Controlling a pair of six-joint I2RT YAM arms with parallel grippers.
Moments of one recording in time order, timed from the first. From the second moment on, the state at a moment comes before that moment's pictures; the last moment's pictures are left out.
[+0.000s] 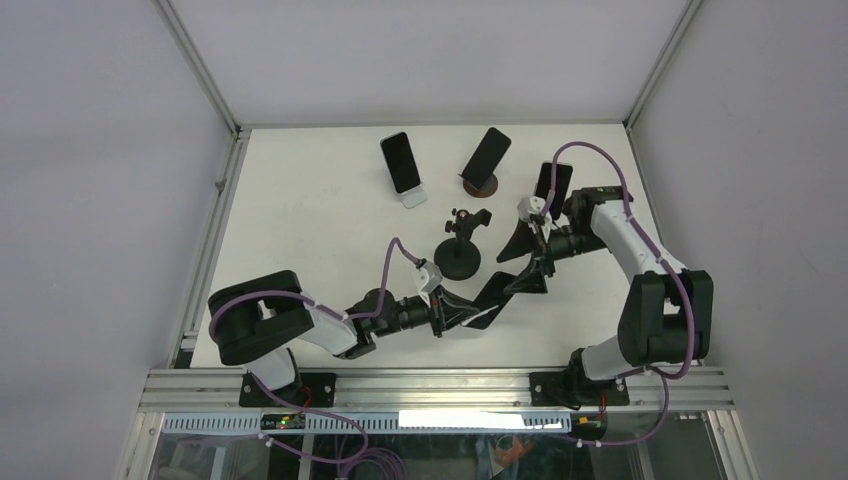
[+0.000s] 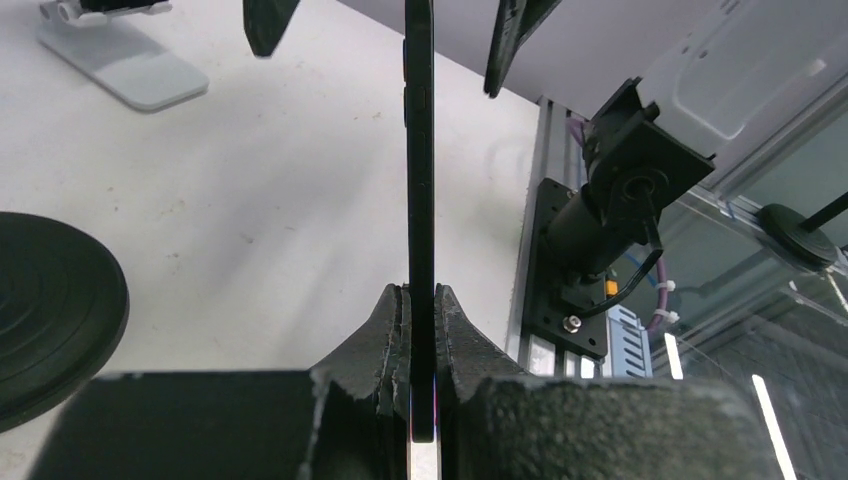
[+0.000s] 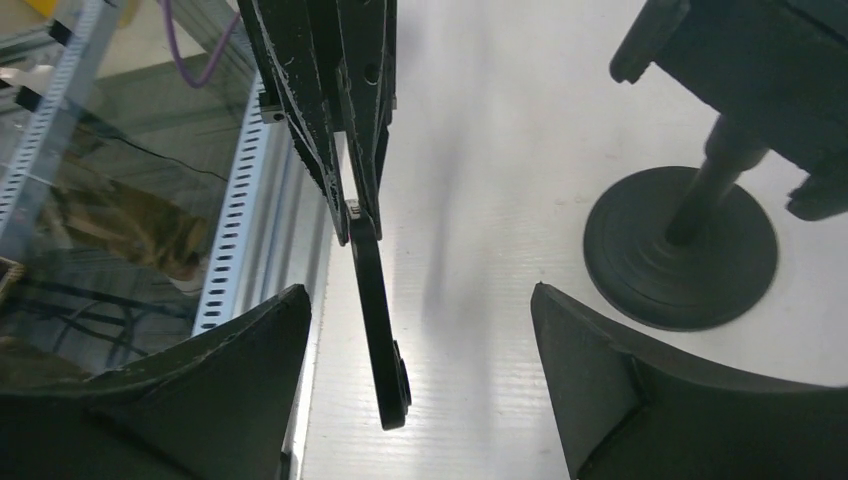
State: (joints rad) left arm -1.14 1.65 0.36 1.35 0.06 -0.39; right arm 0.08 1.44 1.07 -1.45 -1.26 -1.57
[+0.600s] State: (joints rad) left arm -1.09 1.58 0.36 1.34 0.08 -0.39; right arm 0.12 1.54 1.11 -1.63 -1.29 -1.76
